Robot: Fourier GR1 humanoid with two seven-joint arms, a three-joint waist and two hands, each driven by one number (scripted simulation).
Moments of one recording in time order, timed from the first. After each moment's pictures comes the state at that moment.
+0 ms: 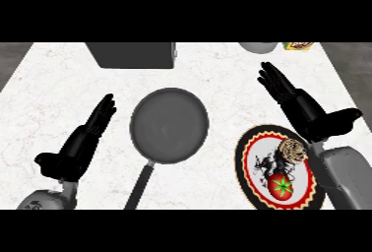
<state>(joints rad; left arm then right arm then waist) -0.10 0.35 -0.26 -1.58 0.19 0.10 -0.03 -0.37 -0.39 0.22 -1.41 -0.33 0.12 -0.07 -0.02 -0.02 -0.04</state>
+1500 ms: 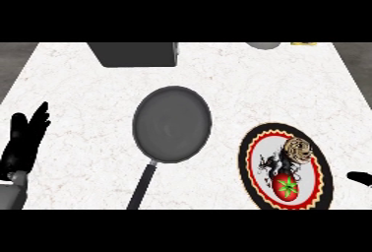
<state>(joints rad) -0.11 0.51 -0.03 -1.29 0.11 0.21 0.22 0.10 -0.73 -0.12 -1.69 -0.06 -0.01 -0.19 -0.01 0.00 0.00</state>
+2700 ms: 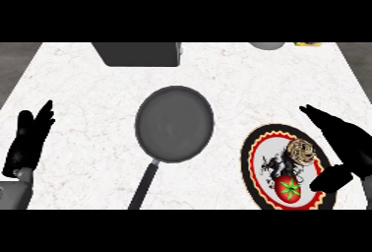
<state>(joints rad) -0.13 0.46 0.00 -1.29 0.05 0.17 0.23 -0.15 -0.72 0.30 -1.75 0.44 0.28 0.56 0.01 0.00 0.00</state>
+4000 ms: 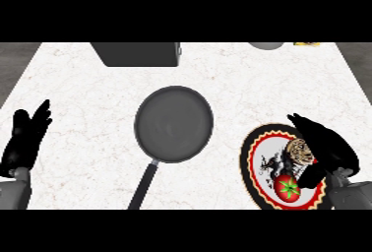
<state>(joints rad) -0.13 0.38 0.13 -1.31 -0.07 0.07 0.25 -0.13 -0.45 0.19 -1.54 0.81 0.37 0.38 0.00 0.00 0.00</state>
